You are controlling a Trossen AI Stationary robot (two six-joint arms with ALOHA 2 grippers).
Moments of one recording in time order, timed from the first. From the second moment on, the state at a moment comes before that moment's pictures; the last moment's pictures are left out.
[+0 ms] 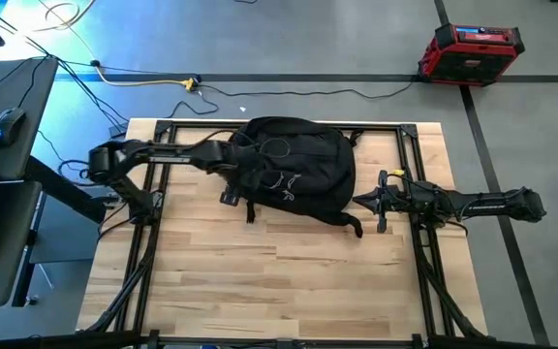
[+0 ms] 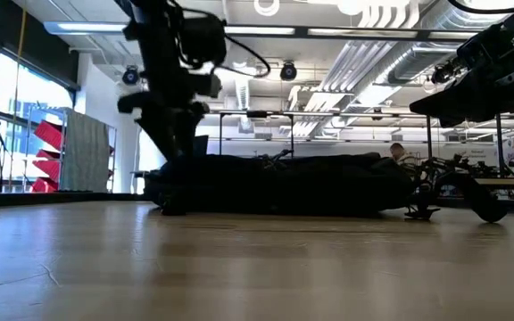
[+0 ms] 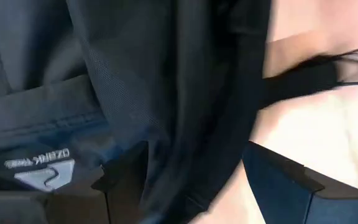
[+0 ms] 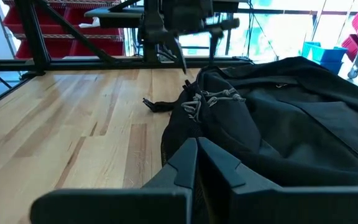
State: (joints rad) left arm 0.27 1.64 1.14 -0.79 -0.11 0.59; right arm -0.02 0.26 0.01 0.09 0.09 -0.03
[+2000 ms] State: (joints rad) left arm -0.15 1.44 1.50 -0.85 -0.41 -0.19; right arm -0.02 0.26 0.01 0.38 0.14 0.62
